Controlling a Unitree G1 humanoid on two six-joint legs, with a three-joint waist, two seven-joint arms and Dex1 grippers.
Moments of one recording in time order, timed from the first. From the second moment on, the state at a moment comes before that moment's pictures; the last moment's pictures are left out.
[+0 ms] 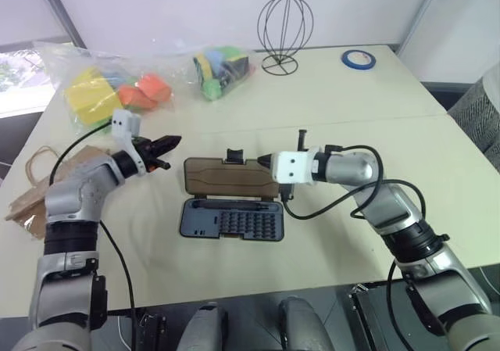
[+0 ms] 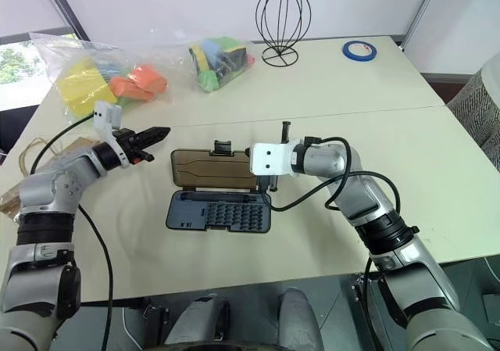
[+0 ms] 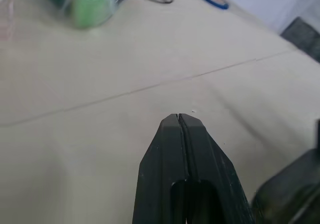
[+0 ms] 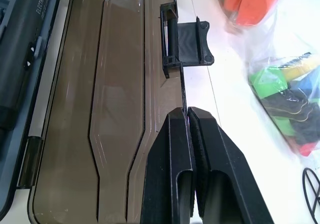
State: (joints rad) left arm -0.60 0.58 0.19 0.34 -0.51 0.59 -0.77; right arm -0.65 -0.57 0.35 -0.04 -0.23 0.04 0.85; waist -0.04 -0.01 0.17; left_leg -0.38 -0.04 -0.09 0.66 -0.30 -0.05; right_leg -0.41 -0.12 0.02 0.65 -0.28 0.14
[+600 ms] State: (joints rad) left arm -0.60 0.56 0.04 0.41 -0.35 0.43 -0.94; right arm -0.65 -0.57 0.35 -0.04 -0.22 0.04 0.86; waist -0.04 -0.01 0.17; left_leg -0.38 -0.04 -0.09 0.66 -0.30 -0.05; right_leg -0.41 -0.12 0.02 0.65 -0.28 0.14
